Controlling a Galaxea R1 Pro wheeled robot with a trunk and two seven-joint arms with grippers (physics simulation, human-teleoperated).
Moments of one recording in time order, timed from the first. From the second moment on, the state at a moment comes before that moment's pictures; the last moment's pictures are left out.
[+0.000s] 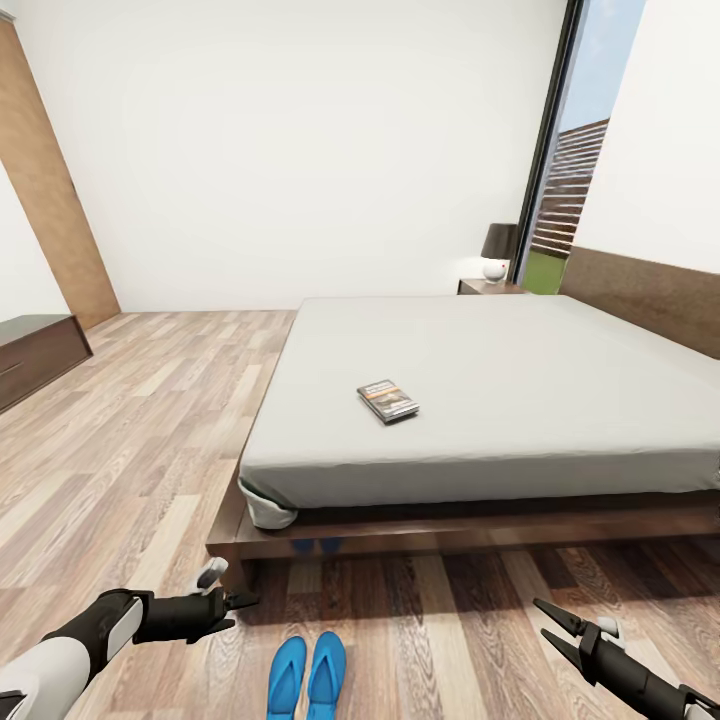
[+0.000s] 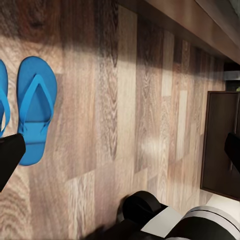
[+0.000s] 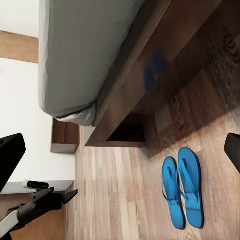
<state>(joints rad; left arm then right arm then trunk) -0.71 0.25 0.10 -0.17 0.11 0.61 -0.98 -0.51 -0.43 0.22 -0.08 -0.98 0.39 1.24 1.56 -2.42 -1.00</state>
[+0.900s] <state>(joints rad) -0.71 0.25 0.10 -0.17 0.11 0.61 -0.98 -0.51 -0.43 0.22 -0.08 -0.99 0.39 1.23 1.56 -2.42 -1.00</state>
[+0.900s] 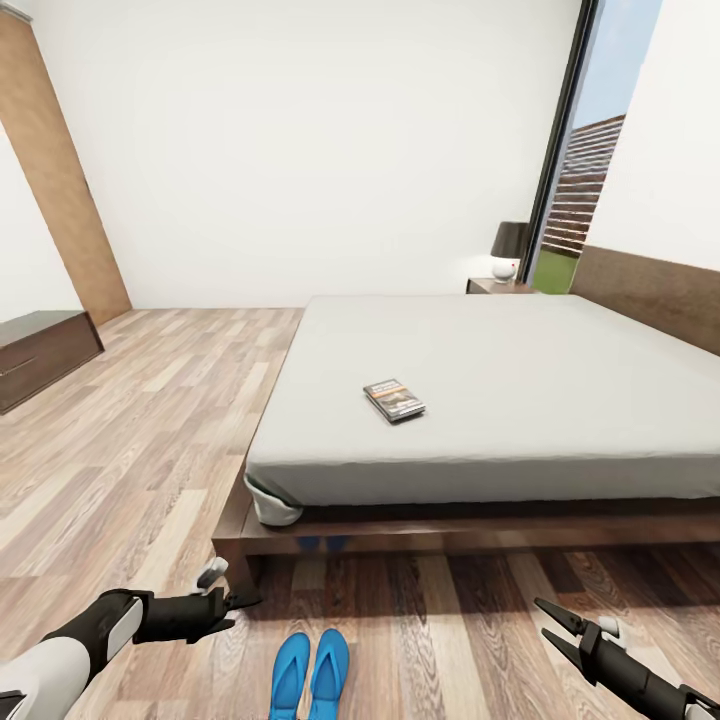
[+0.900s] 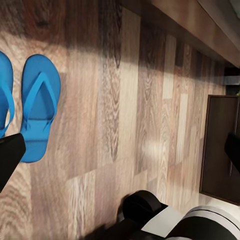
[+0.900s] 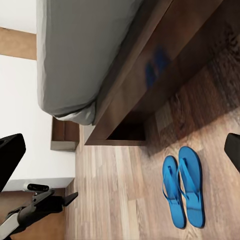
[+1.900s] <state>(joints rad) -0.71 0.25 0.10 -0.17 0.11 0.61 -0.98 -0.51 -0.43 0.22 -0.08 -0.99 0.39 1.24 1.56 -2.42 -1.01</state>
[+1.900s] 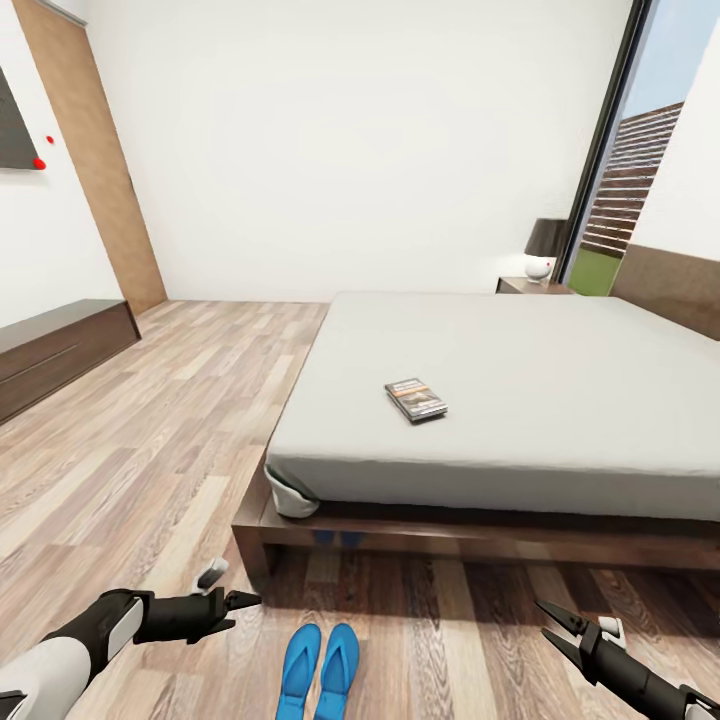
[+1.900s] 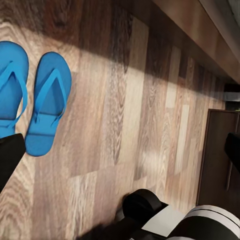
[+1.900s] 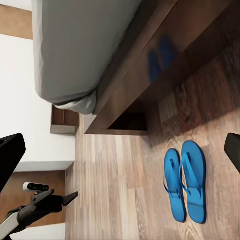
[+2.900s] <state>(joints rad) -0.71 0.25 0.10 -0.17 0.11 0.61 -0.98 -0.51 -0.42 0.22 -0.08 -0.99 0.38 1.24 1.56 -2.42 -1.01</state>
